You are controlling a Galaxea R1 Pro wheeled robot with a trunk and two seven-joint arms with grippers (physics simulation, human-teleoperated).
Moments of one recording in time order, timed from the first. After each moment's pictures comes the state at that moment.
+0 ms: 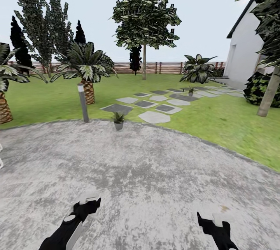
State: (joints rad) left arm -0.45 0.04 0.01 -0.52 0.13 -0.01 0.01; right arm -0.17 -0.07 -0.15 -0.81 -0.01 -0.12 -0.01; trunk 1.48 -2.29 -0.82
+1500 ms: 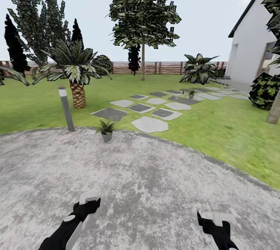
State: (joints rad) left arm -0.45 0.04 0.01 -0.52 0.13 -0.01 0.01; right arm -0.17 -0.07 -0.15 -0.82 0.00 -0.12 -0.01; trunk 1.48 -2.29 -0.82
